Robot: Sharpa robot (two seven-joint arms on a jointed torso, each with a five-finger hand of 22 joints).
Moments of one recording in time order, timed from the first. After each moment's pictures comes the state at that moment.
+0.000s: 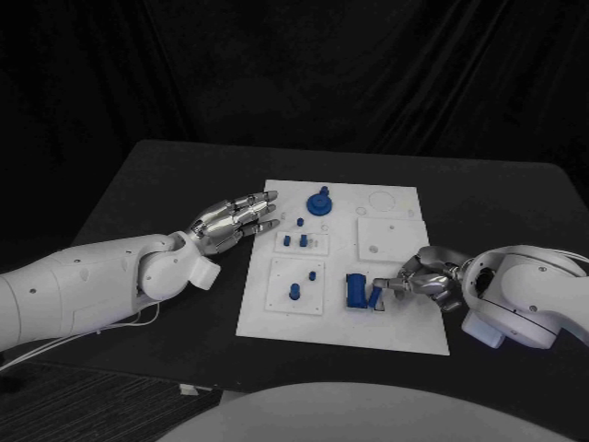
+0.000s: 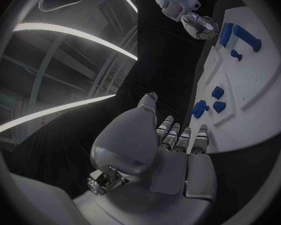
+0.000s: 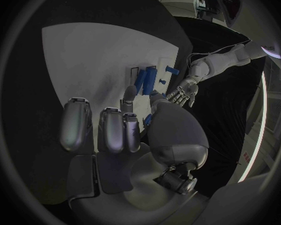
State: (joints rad) left arm 1.06 -0.81 -0.21 1.26 0.02 0.31 0.53; left_hand 1.43 0.23 -0.20 0.17 0.52 0.28 0.12 0.09 0.04 0.05 0.10 0.14 0.03 0.01 0.14 0.04 0.01 0.17 0.03 0.27 0.01 0.08; right arm 1.18 -1.04 -0.21 1.86 -0.94 -0.18 -0.57; right_hand 0.96 -0.03 0.01 0.24 0.20 0.98 -0.02 0.64 0.91 1.46 -0.08 1.57 1.31 1.47 -0.14 1.43 1.21 0.08 1.47 -0.02 1.26 1.31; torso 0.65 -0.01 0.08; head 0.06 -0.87
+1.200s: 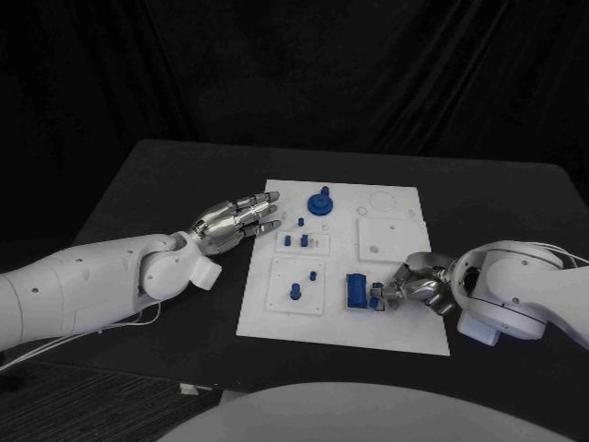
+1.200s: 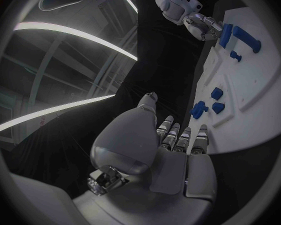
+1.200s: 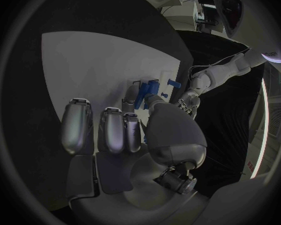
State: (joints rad) left arm 1.06 -0.81 -0.21 1.26 0.02 0.32 0.52; left_hand 1.43 0.23 -0.20 0.17 0.52 0.28 0.12 0.09 0.04 0.05 0.10 0.14 0.03 0.01 0.14 0.04 0.01 0.17 0.03 0.27 0.01 0.08; right arm 1.18 -0.98 -0.21 1.80 -0.94 -0.05 -0.59; right_hand 1.00 -0.01 0.05 0.22 0.47 1.02 -0.04 0.60 0.94 1.46 -0.10 1.57 1.31 1.46 -0.15 1.43 1.22 0.08 1.47 -0.03 1.28 1.31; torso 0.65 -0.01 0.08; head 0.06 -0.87
